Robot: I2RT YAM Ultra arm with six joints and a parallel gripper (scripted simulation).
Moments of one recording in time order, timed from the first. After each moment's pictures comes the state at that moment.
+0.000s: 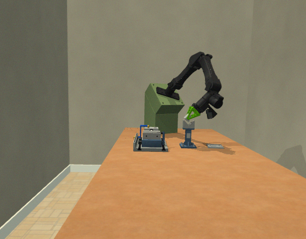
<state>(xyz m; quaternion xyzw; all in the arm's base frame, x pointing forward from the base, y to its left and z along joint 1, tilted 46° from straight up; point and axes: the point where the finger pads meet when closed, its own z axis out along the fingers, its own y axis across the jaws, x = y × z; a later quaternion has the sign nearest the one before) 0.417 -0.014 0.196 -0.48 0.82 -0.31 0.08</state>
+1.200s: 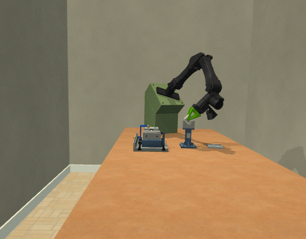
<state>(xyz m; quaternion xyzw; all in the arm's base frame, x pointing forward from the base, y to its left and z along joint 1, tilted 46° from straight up) 0.420 -0.012 0.194 -0.48 0.82 -0.31 0.08</state>
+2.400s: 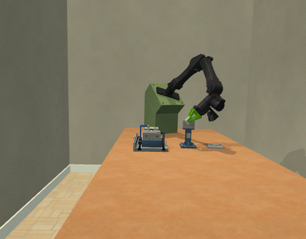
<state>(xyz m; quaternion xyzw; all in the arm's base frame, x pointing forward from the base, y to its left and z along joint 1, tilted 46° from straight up) 0.433 -0.008 0.194 -0.48 0.82 -0.31 0.08</state>
